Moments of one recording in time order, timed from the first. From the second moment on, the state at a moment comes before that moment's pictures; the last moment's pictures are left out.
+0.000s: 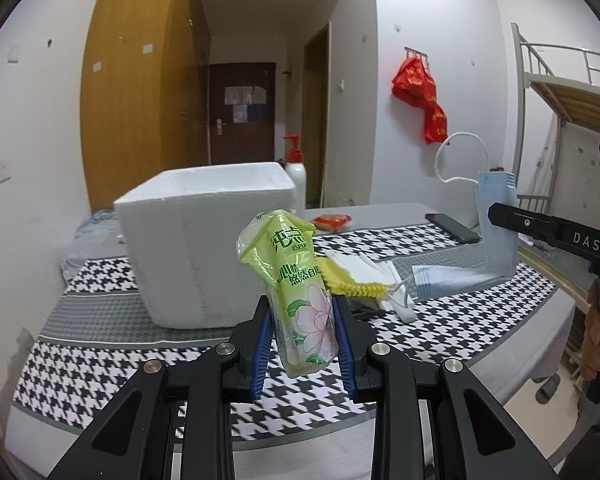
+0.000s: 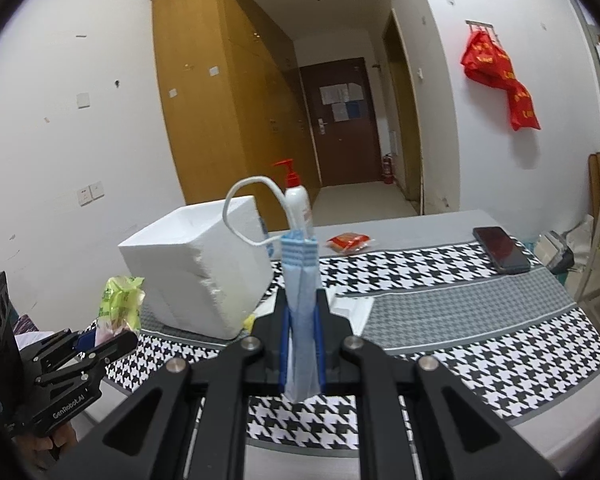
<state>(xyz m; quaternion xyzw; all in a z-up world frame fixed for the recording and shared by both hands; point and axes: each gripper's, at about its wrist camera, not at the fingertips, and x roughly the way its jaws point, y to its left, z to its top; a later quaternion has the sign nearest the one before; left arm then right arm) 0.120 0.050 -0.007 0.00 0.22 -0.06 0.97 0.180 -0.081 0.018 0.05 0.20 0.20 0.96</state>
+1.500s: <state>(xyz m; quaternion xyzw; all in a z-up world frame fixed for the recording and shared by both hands) 0.106 0.109 0.033 0.00 0.17 0.00 0.99 0.187 0.000 0.069 0.00 0.16 0.28 0.95</state>
